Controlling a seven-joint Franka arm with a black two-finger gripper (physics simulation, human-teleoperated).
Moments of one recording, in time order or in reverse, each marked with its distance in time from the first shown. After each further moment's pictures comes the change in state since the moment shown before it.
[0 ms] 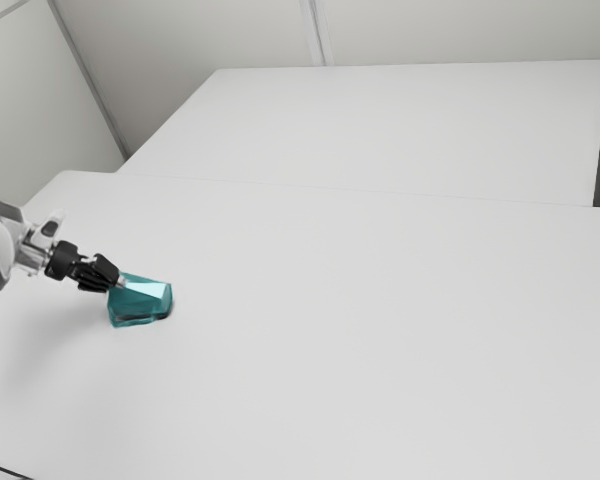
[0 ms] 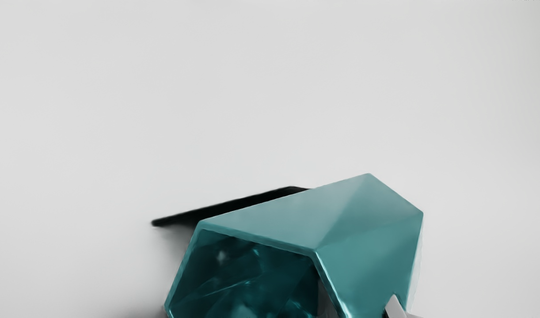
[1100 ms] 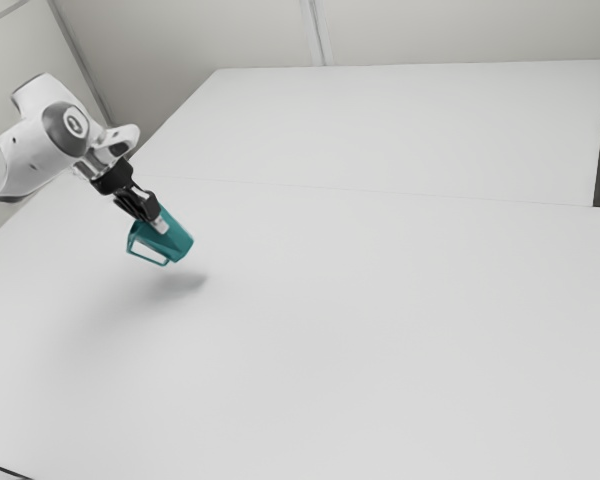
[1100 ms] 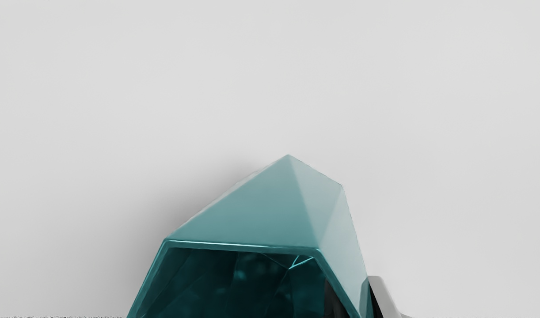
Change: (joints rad) arm -0.107 -0.162 -0.264 0.188 0.593 0.223 -0.351
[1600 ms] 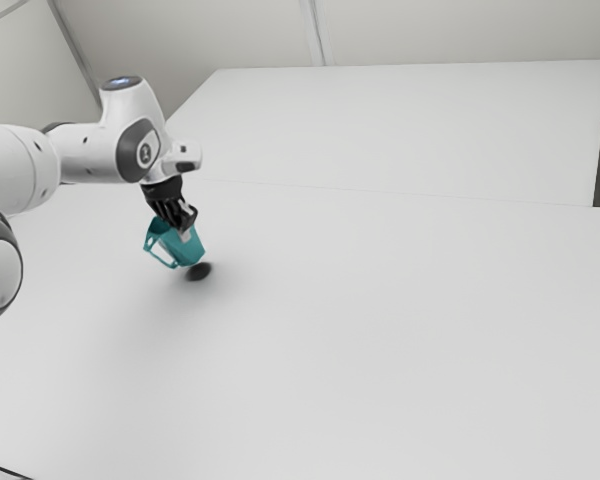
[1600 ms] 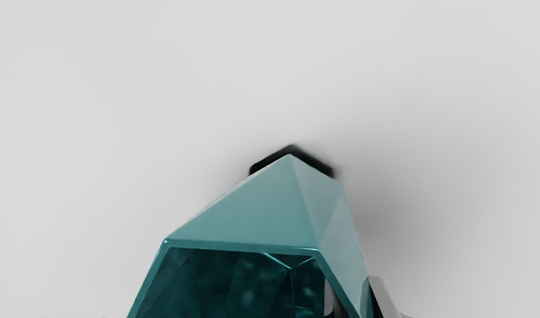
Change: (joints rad) arm -0.028 0.067 -0.143 -0.010 0.407 0.174 -0.343
